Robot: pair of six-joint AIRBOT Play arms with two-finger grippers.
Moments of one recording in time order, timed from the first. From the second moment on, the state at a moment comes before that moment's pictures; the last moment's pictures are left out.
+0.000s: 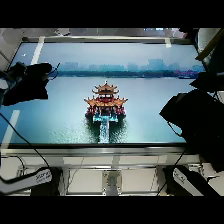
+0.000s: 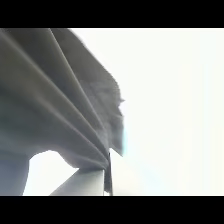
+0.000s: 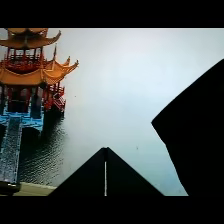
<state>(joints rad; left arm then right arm) 0.31 -1.28 1.16 1.10 -0.36 -1.71 -0.26 -1.00 1.50 -1.20 1.56 1.42</state>
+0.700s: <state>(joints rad) -0.63 -1.03 1.07 1.22 -0.69 -1.64 -0.26 -1.03 1.50 -1.25 1.53 1.33</state>
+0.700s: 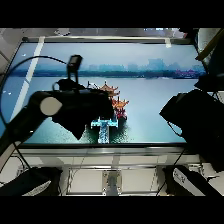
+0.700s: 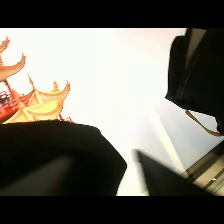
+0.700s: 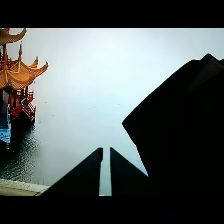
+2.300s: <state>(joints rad) 0.14 -1.28 0.67 0.82 -0.61 -1.60 0.43 -1.57 1.06 -0.66 0.94 1.20</state>
